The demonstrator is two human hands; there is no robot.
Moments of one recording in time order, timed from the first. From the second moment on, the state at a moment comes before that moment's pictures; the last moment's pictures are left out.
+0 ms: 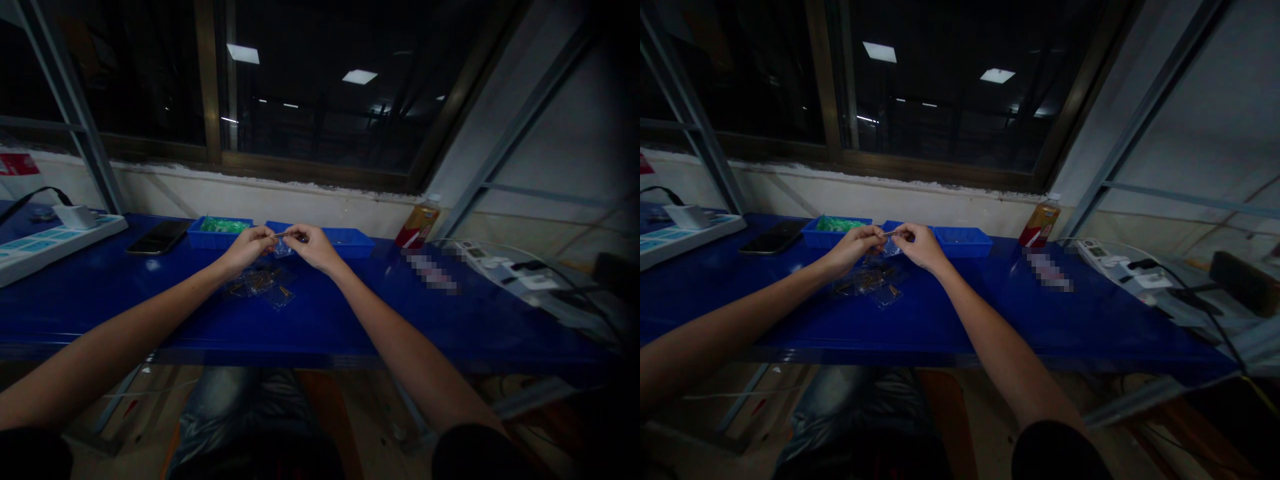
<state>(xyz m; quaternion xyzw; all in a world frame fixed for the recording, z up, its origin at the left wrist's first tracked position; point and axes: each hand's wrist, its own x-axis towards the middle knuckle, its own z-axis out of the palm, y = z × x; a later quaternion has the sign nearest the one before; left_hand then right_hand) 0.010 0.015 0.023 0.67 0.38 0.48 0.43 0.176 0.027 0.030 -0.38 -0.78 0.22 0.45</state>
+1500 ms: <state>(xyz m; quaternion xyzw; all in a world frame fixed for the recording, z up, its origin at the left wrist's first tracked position) 0.007 0.018 0.019 0.62 0.37 0.48 0.49 0.164 0.024 0.021 -0.37 -0.74 0.28 0.49</state>
